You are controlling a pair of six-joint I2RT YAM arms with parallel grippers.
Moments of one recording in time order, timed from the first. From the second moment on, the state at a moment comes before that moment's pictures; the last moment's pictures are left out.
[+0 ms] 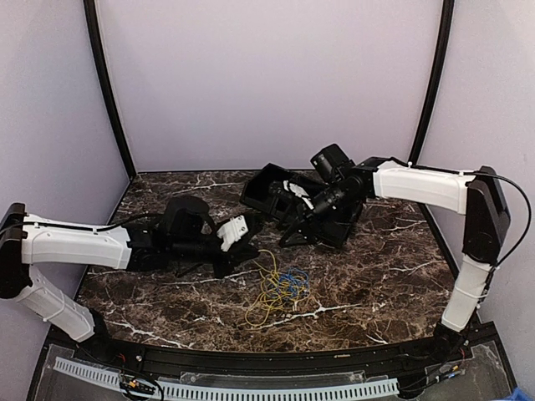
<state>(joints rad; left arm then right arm) -0.94 1.42 0.82 0.05 0.20 0.30 0.70 1.80 1.44 -0.65 -0.82 -0.56</state>
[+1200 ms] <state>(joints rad) -0.94 1.01 1.01 0.10 0.09 0.09 0.83 2.18 1.39 -0.34 -1.03 -0.34</state>
